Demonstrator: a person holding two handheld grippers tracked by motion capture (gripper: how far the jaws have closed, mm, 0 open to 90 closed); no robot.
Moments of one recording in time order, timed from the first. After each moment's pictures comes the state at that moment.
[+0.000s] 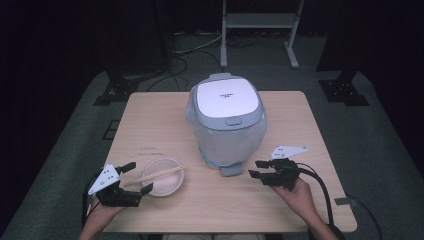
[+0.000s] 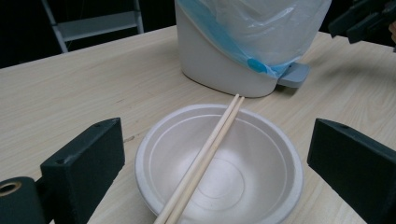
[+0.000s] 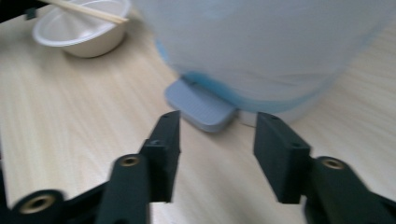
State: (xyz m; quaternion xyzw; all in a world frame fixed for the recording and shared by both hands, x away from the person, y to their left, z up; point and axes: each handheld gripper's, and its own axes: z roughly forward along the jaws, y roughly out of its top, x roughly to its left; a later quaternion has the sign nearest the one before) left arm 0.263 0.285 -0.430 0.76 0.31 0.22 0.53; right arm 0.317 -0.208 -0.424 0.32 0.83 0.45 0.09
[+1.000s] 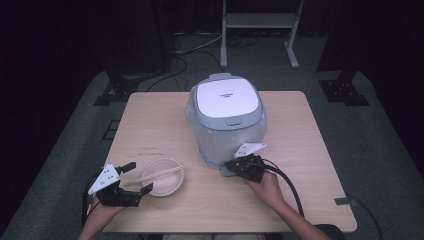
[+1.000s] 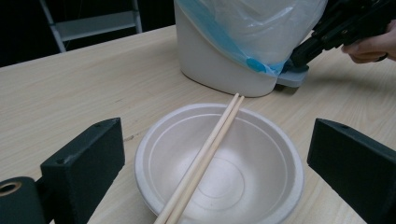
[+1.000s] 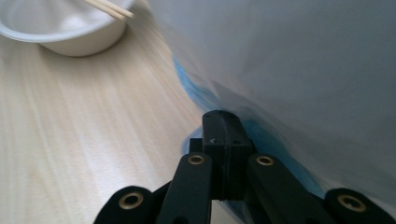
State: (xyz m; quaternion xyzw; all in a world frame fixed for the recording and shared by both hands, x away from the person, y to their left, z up) left arm 0.264 0.286 -0.431 0.76 0.31 0.22 0.53; right arm 0.348 -0.129 -0.444 0.28 0.86 0.41 0.12
